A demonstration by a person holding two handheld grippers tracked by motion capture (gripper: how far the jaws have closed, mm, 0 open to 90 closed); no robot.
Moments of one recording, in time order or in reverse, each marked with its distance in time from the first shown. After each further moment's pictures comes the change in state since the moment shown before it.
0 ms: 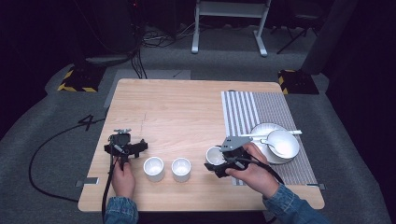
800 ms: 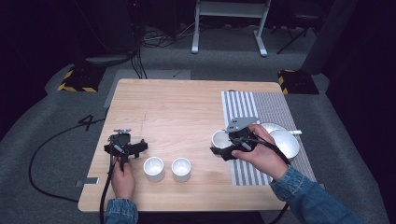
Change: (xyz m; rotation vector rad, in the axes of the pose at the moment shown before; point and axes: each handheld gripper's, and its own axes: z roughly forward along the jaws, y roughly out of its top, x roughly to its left) left arm 0.000 0.000 0.000 0.002 0.002 0.000; right arm -0.032 0.037 -0.026 0.026 -0.034 -0.016
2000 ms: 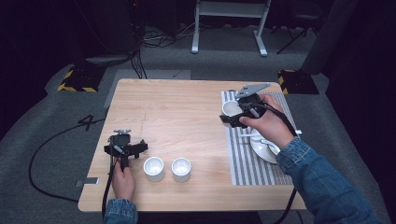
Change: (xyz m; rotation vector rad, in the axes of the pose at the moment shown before) left arm 0.000 -0.002 -0.001 -0.002 0.001 0.000; right arm -0.071 0.043 -0.019 -0.001 -0.128 0.060
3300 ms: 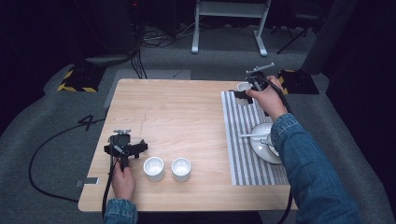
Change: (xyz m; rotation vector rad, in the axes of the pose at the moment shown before) left arm 0.000 0.000 0.000 0.001 -0.001 0.001; right arm -0.124 -0.012 0.062 0.099 -0.219 0.289
